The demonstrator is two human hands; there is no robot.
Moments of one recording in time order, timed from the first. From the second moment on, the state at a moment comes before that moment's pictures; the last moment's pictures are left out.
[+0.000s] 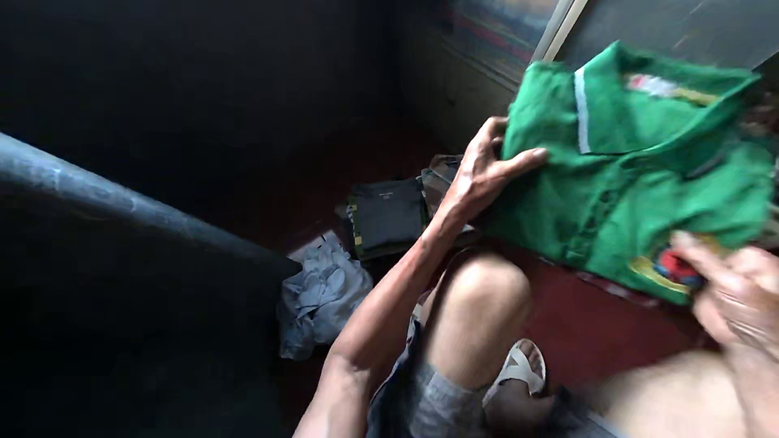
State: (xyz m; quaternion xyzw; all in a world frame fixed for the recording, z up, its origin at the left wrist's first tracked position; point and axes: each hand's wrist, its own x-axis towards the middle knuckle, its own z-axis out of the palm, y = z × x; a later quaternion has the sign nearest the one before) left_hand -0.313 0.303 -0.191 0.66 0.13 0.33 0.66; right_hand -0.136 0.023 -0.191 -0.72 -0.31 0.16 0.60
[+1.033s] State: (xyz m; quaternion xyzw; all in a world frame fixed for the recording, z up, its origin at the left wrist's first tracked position) left_hand -0.284 0.373 -0.436 0.57 0.49 0.34 0.56; right_hand -0.019 0.225 -0.404 -0.78 -0.23 0.34 0.48
